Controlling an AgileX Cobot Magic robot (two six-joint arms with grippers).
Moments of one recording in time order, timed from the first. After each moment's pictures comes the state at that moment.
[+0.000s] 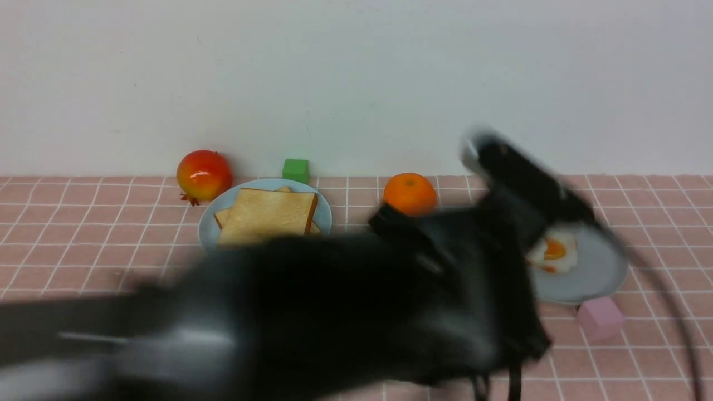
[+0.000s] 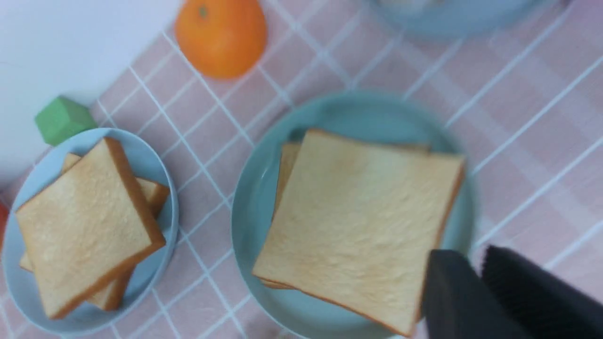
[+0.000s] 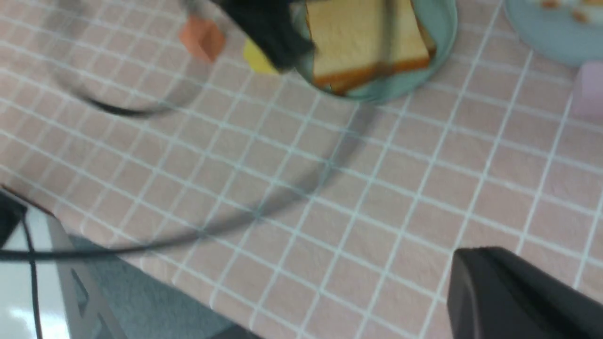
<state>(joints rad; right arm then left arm) 0.60 0.42 -0.86 0.11 1.18 0.16 -1.16 1.64 -1.43 0.67 0.85 -0.77</state>
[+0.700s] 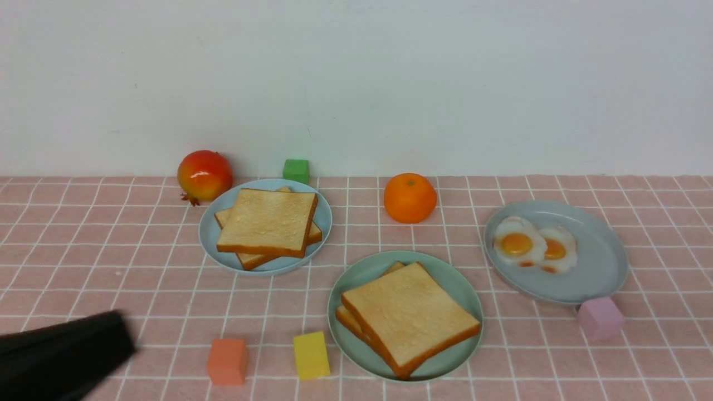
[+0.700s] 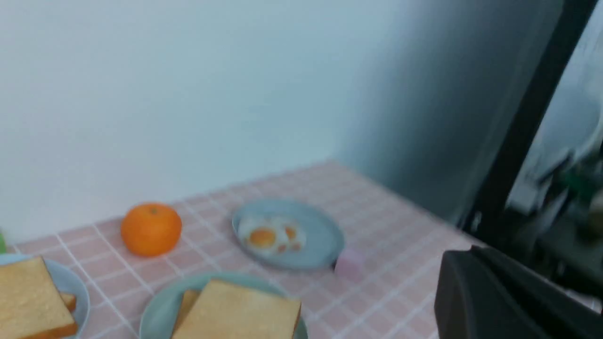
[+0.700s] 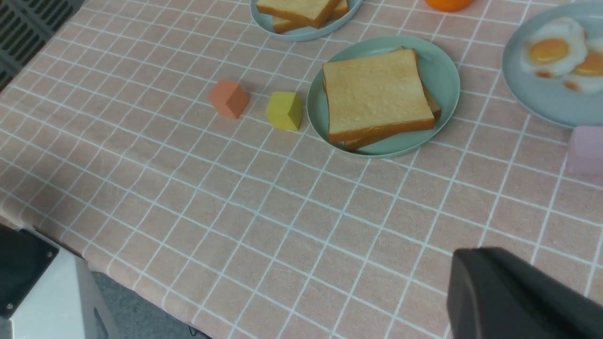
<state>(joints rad) 0.60 0.42 -0.94 0.10 1.17 0.16 -1.15 0.25 -0.40 1.03 0.27 -1.32</state>
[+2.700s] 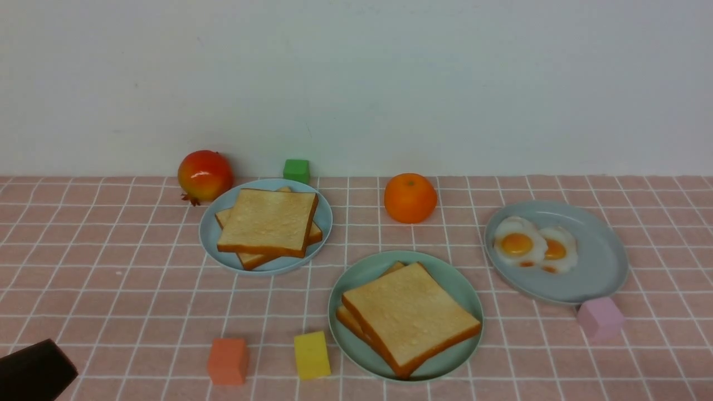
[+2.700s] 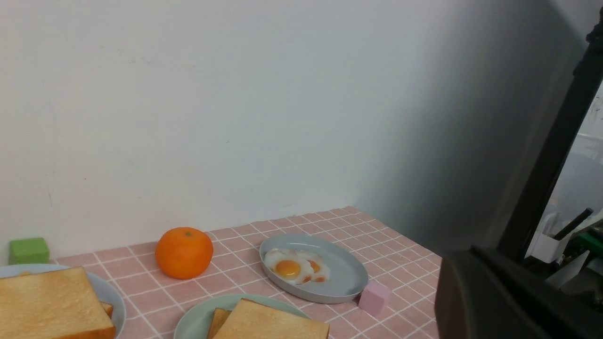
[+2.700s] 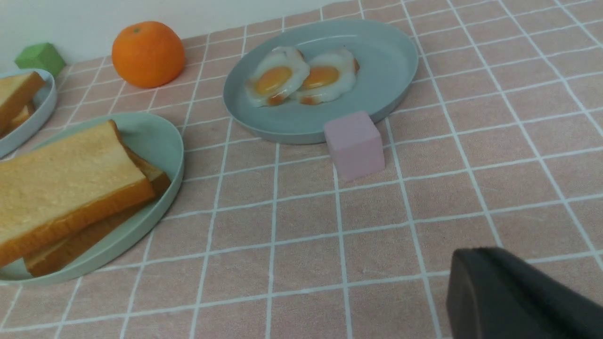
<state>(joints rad) 0.01 -0.01 0.02 0.10 0.40 0.05 -1.15 0.07 -0.25 1.23 0.30 -1.49</state>
